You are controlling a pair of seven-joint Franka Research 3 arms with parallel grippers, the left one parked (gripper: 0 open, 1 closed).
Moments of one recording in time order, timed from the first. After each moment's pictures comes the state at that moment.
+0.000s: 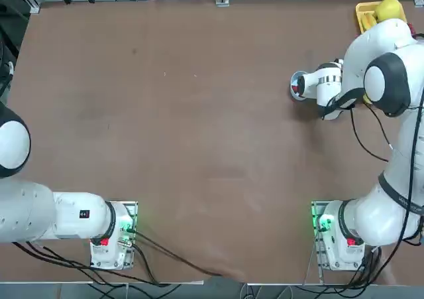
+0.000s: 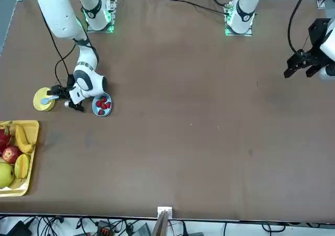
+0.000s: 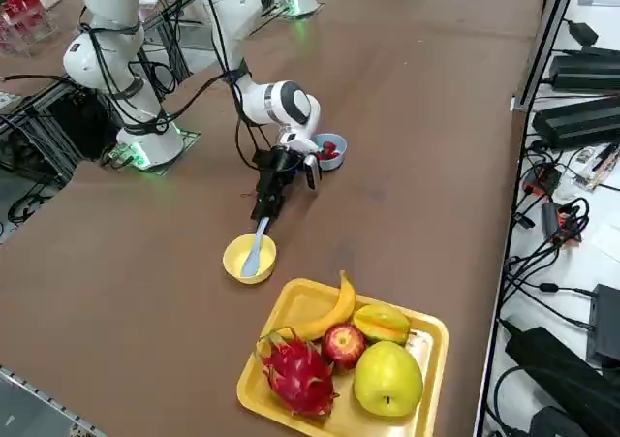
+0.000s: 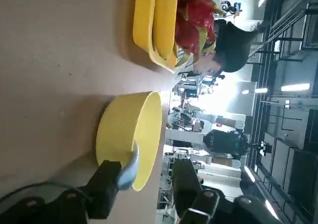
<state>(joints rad) 0.26 0.61 -0.11 -2.22 -1.40 1.80 1.19</state>
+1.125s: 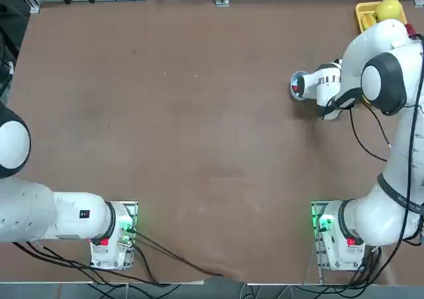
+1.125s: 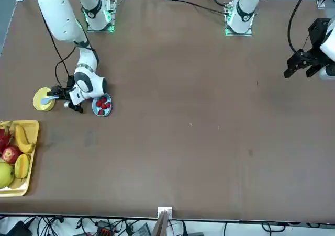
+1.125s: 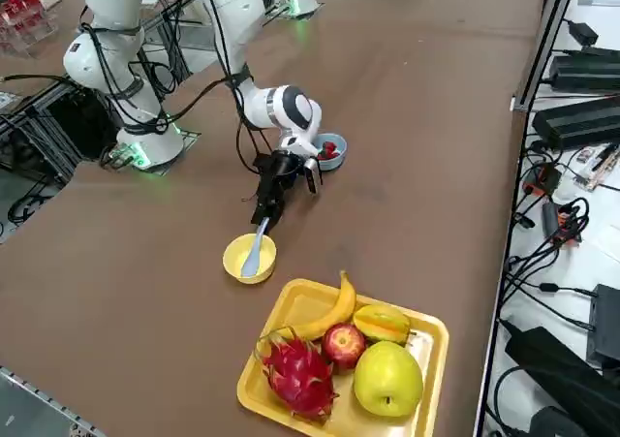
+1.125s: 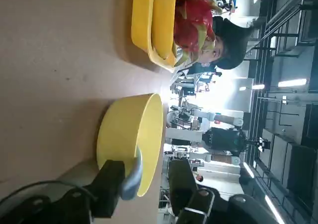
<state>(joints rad) 0.26 0.64 -0.12 -2.20 -1.40 1.79 1.21</state>
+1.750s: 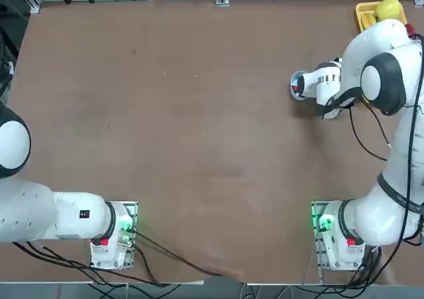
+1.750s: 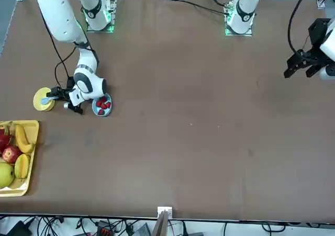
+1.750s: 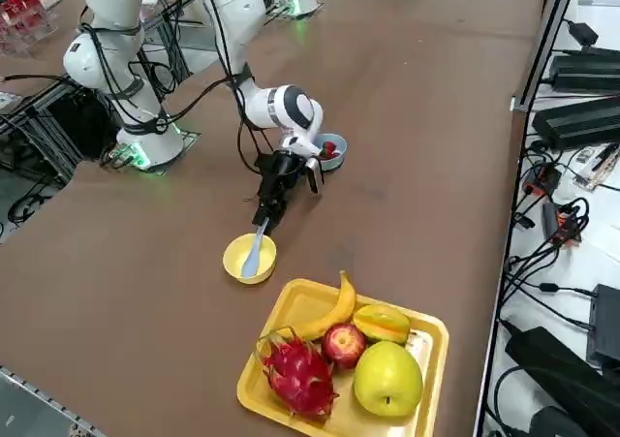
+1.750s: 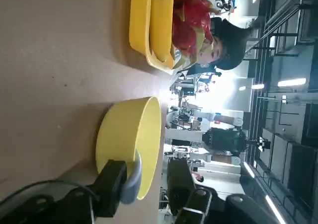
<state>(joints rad) 0.26 0.64 -0.12 -2.19 -1.40 1.79 1.21</state>
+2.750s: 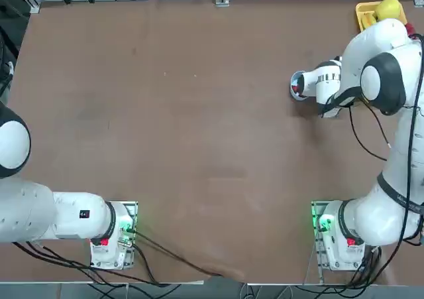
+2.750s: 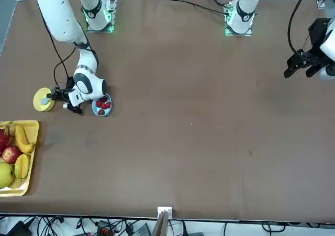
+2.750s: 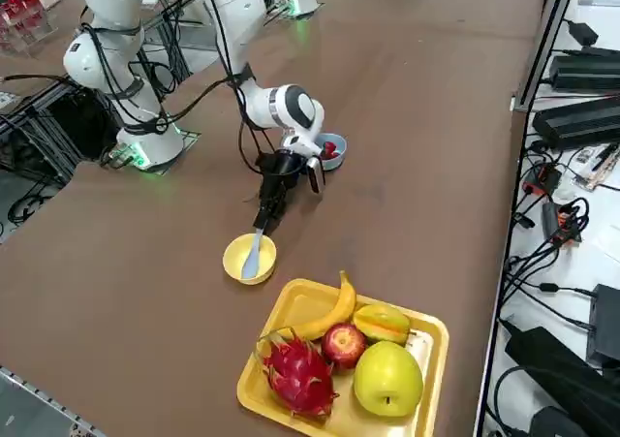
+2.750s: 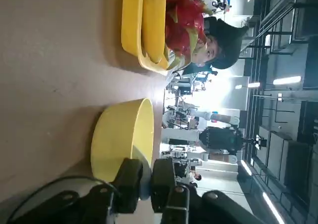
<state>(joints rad) 0.26 0.65 -0.12 -2.17 -1.40 1.77 1.22</state>
